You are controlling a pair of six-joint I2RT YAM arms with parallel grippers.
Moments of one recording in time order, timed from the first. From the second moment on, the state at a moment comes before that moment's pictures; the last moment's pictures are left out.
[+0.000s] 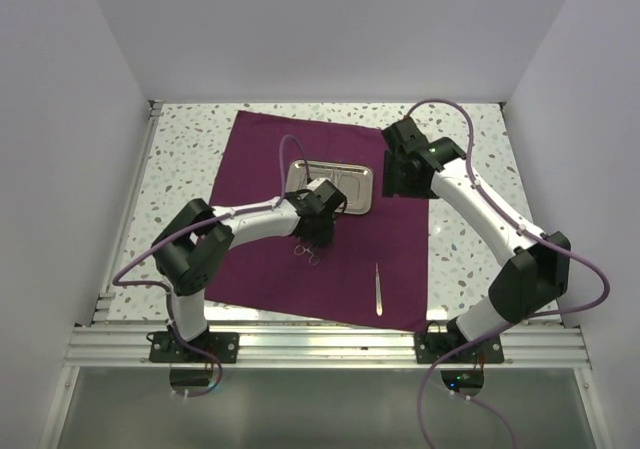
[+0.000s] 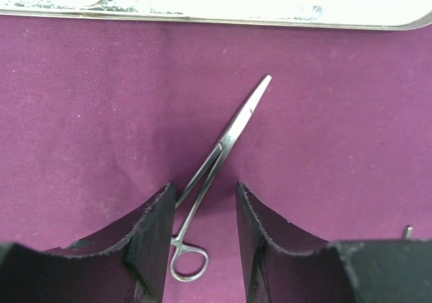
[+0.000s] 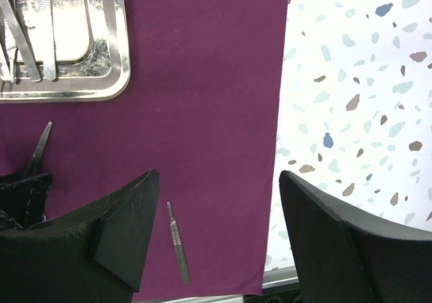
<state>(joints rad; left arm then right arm) -0.83 1.86 1.20 -0.47 -0.21 -0.75 0.48 1.55 1.46 -1.05 0.40 0.51</state>
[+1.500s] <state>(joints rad) -0.64 1.44 1.43 -0.94 -0.14 -0.71 0.47 2.41 2.21 -0.92 0.22 0.52</state>
